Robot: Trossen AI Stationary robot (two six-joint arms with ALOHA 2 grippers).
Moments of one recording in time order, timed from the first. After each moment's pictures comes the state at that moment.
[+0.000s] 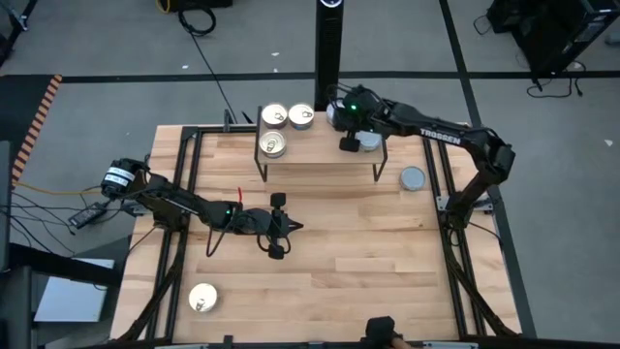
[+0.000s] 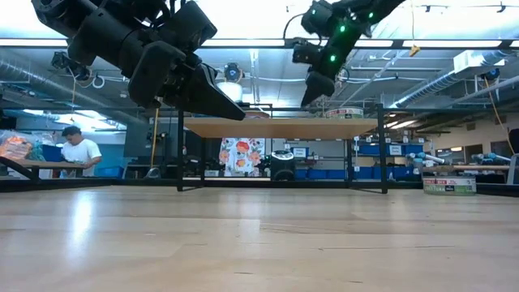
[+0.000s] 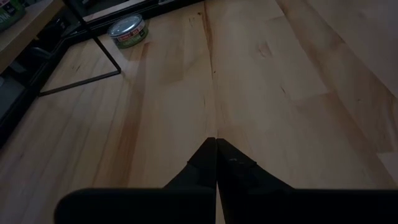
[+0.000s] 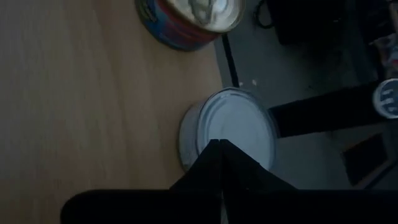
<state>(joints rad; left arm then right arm) -0.22 1.51 0.65 0.39 -0.31 0.16 -0.53 1.64 1.41 -0.54 0.28 -0.58</state>
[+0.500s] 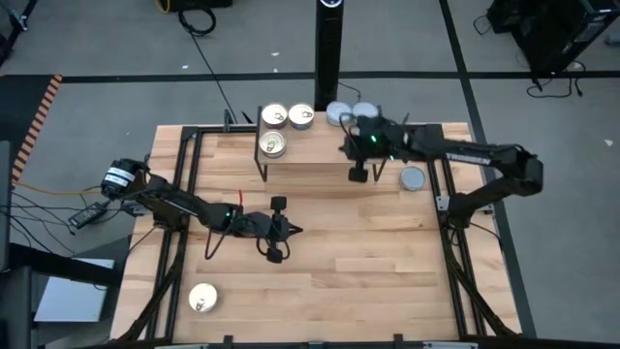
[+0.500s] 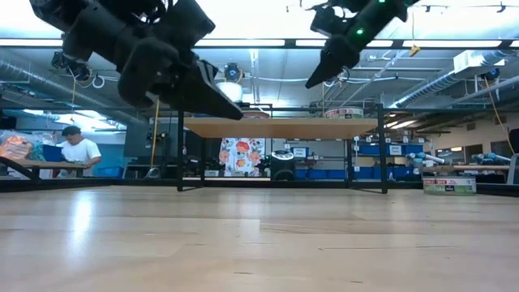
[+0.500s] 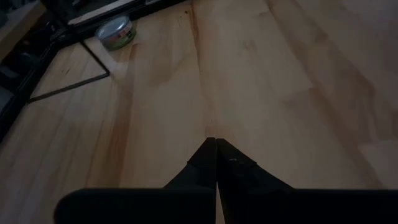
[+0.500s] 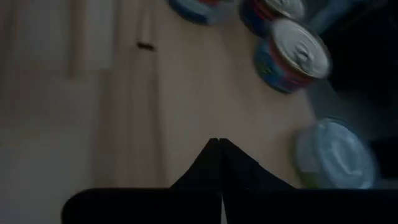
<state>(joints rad) -0.25 1.51 0.66 0.35 -0.31 0.17 -0.34 1.37 1.12 -0.43 0.11 -0.37</state>
